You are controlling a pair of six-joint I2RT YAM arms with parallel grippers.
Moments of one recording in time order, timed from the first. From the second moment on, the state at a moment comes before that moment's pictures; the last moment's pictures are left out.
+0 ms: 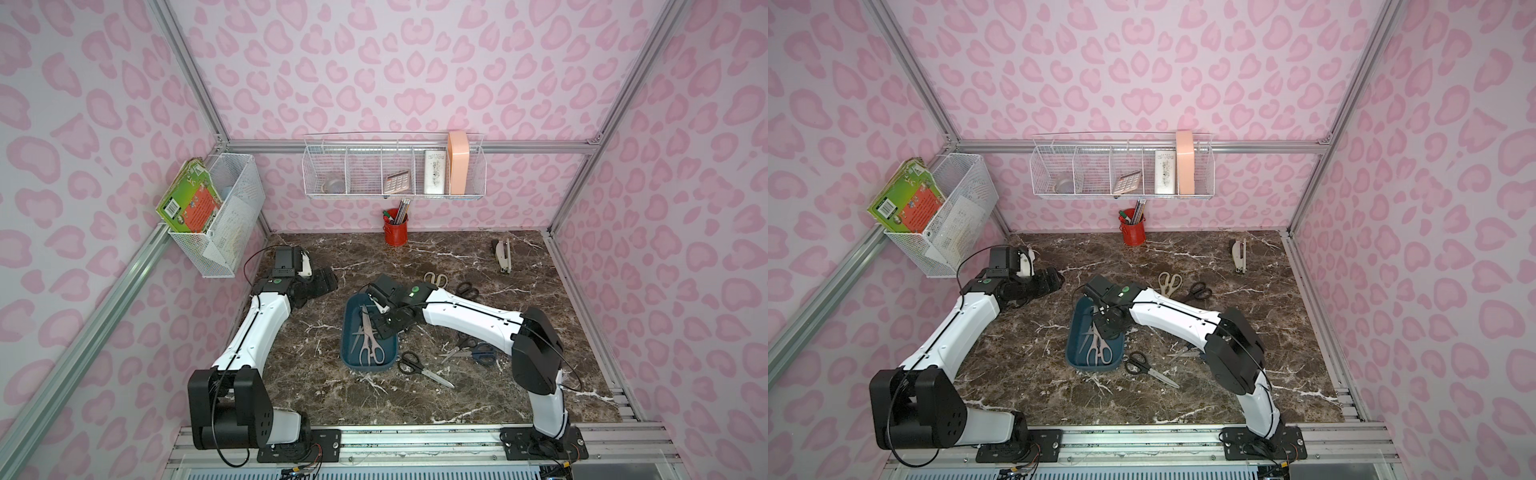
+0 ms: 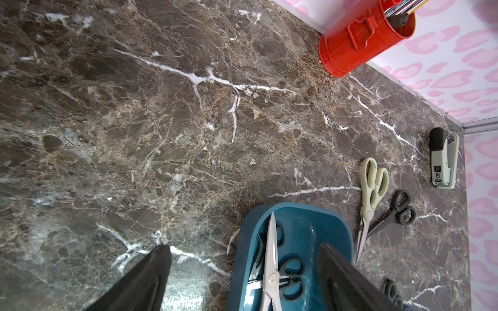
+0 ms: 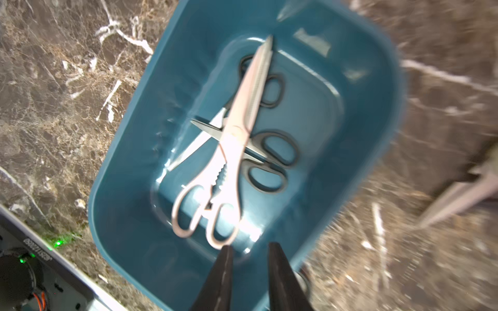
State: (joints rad) left arm 0.01 1.40 1.10 -0.57 0.23 -0.42; right arm 1.02 1.98 1.69 -0.85 0.02 0.41
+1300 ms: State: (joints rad) left arm -0.07 1.49 1.06 -0.55 0.34 -0.49; right arm 1.05 1.85 1.17 -0.59 -0.04 0.20
